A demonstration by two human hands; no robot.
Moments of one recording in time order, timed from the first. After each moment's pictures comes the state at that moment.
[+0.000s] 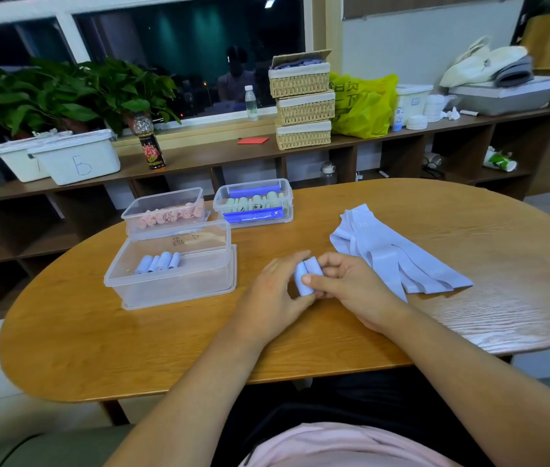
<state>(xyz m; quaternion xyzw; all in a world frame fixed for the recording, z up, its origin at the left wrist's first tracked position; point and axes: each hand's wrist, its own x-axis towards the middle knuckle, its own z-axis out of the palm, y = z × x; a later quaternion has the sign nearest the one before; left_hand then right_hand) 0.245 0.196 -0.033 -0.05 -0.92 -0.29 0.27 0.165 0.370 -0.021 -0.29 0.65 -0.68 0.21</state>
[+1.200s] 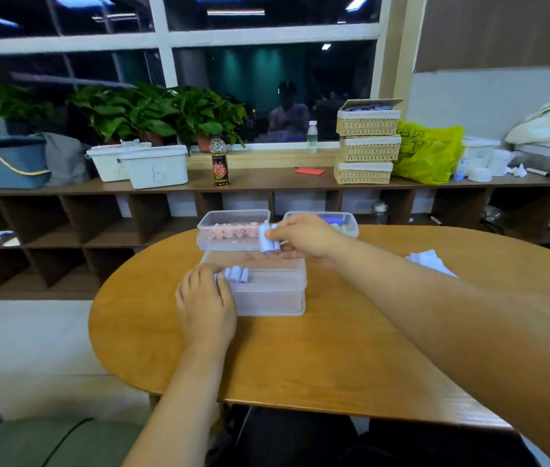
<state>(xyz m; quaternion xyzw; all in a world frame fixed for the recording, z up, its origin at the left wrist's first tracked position) 0.324 0.021 -0.031 0.31 -0.81 -0.17 0.47 0.165 0.153 0.102 -0.29 0.72 -0.57 0.25</state>
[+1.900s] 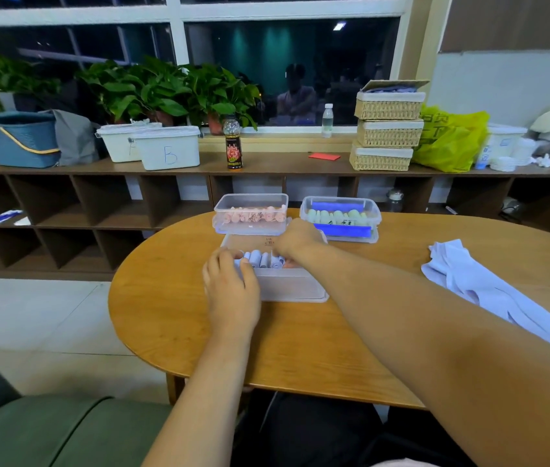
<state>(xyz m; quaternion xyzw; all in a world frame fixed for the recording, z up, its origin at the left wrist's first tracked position) 0.324 0.018 -0.034 0.31 -0.78 -0.29 0.45 0.166 0.062 0.039 -0.22 0.93 -0.29 0.05</state>
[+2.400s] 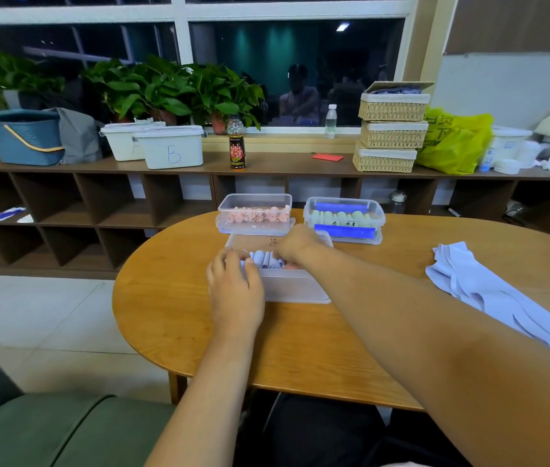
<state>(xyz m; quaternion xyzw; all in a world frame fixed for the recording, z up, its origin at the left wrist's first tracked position) 0.325 0.018 -0.033 0.31 -0.78 -0.30 0.45 0.160 0.052 0.032 -0.23 0.94 -0.25 0.08</state>
